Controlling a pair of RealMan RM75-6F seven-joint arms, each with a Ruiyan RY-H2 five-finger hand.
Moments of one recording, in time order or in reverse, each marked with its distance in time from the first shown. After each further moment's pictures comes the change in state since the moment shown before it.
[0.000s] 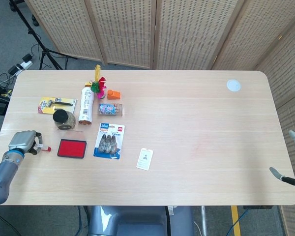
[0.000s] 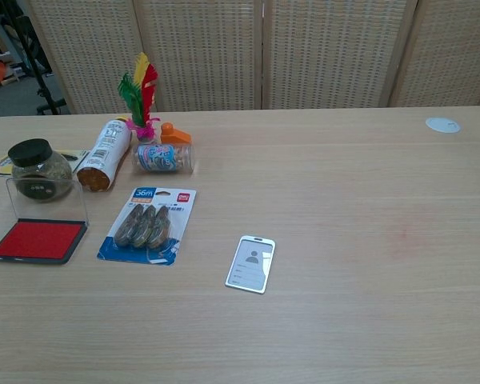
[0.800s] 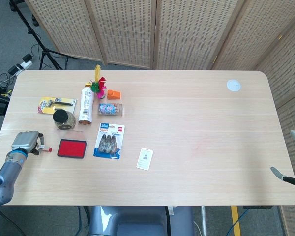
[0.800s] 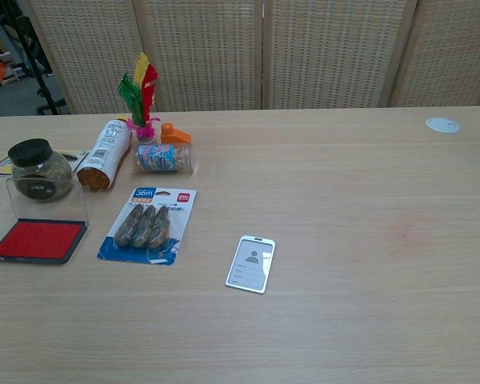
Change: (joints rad) left arm -0.017 -0.008 0.009 -0.032 -0.082 0.025 0.107; right arm -0.001 0.003 0.001 0.004 0.003 0.001 0.015
